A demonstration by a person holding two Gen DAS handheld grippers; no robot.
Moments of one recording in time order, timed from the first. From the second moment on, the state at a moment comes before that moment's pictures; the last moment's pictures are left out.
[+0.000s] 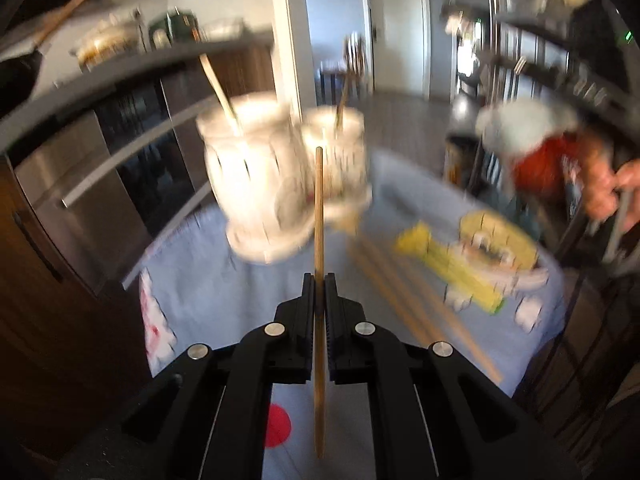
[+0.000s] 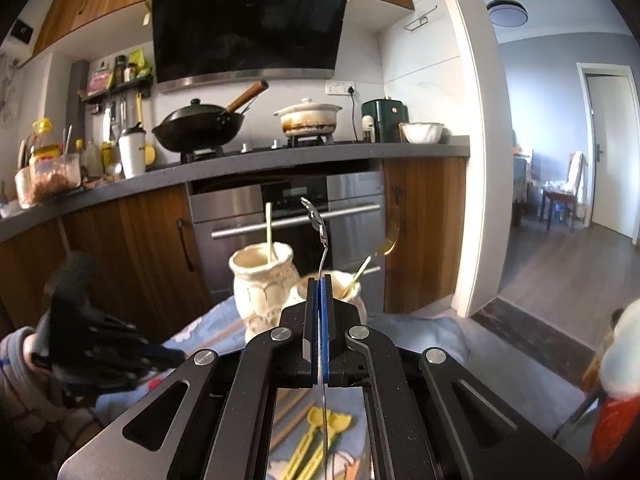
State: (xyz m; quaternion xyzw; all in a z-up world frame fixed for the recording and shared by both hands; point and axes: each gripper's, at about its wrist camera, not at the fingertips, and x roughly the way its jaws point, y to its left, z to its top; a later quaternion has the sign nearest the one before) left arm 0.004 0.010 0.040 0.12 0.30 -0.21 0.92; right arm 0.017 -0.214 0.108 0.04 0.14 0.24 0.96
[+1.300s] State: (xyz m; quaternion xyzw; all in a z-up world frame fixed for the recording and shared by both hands) left arm 0.117 0.008 0.069 0.02 0.11 -0.16 0.98; right arm 0.149 -0.156 0.070 0.07 0.15 0.23 0.96
